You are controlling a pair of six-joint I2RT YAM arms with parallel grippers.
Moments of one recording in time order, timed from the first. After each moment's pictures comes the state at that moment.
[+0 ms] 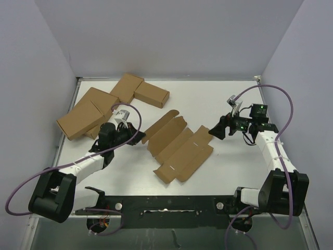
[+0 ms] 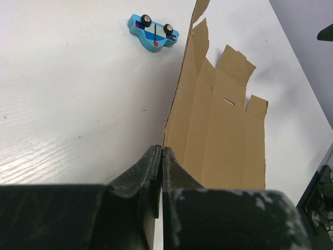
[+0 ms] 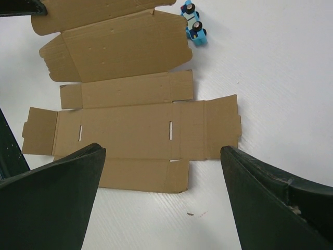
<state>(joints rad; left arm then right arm) -0.33 1.24 0.43 0.48 0.42 -0.49 -0.12 1.25 0.89 -0.45 -0.96 -0.36</state>
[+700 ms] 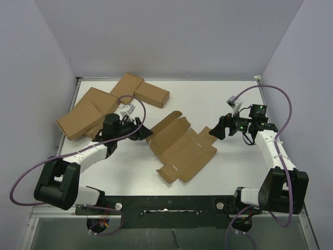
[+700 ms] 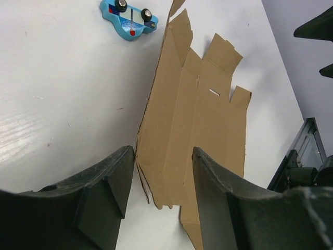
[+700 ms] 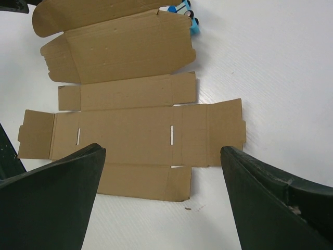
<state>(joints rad) -0.33 1.34 0.57 0.37 0.53 -0.54 -0.12 1.27 0.89 -0.46 -0.91 -0.36</state>
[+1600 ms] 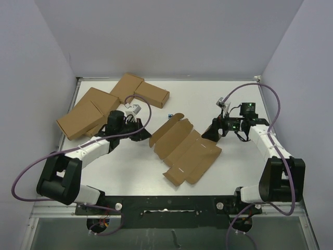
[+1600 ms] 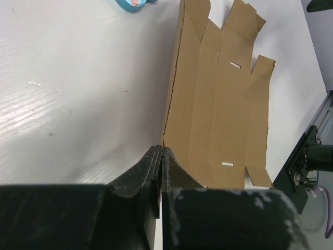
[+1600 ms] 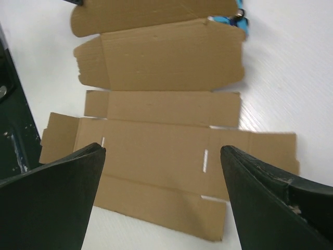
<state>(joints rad) -0.35 1.41 0.69 0.14 0.55 -0.41 -0.06 1.35 0.91 -0.49 -0.98 -0.41</state>
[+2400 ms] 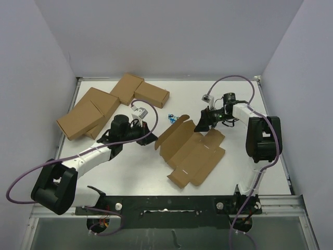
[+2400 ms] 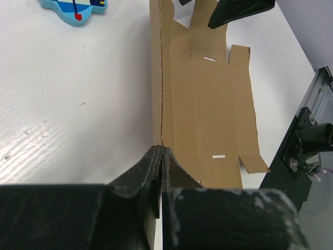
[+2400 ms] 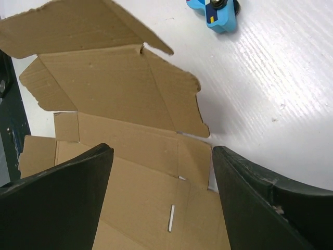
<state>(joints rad) -0.47 1.32 0.64 0.22 0.53 -0.38 0.06 1.91 1.27 -0.62 -0.99 -0.49</state>
